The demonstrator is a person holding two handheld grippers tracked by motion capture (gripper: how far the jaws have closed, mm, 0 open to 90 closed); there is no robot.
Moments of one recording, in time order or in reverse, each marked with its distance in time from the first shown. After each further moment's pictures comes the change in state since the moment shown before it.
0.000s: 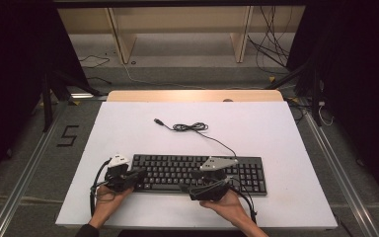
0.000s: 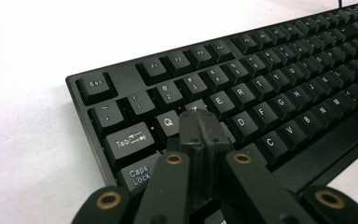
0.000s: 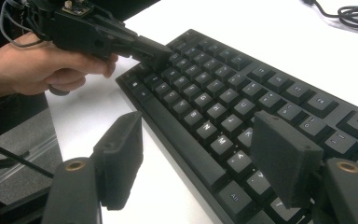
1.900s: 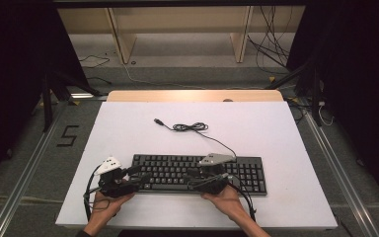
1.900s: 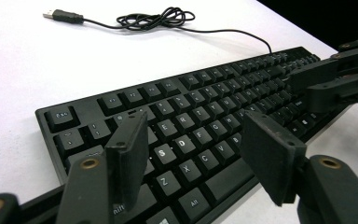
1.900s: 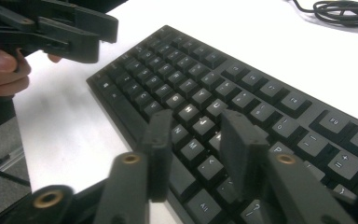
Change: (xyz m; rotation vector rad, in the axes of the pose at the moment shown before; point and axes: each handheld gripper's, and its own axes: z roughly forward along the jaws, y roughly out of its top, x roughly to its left) left arm -0.015 -0.002 -0.031 -0.180 -0.131 -0.011; right arm -0.014 0.003 0.011 0.017 -0.059 0.011
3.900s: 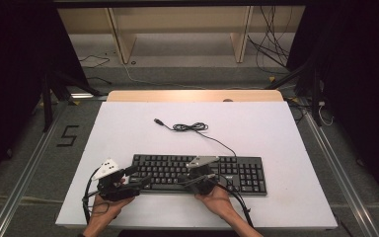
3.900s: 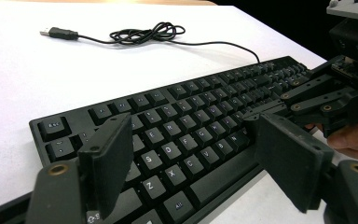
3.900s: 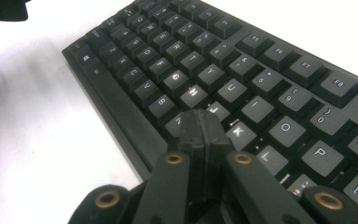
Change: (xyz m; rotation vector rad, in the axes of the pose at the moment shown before) left arm -0.008 -0.001 -0.007 -0.044 -0.008 0.017; right arm 0.007 -0.004 0.035 0.113 -0.032 -0.021
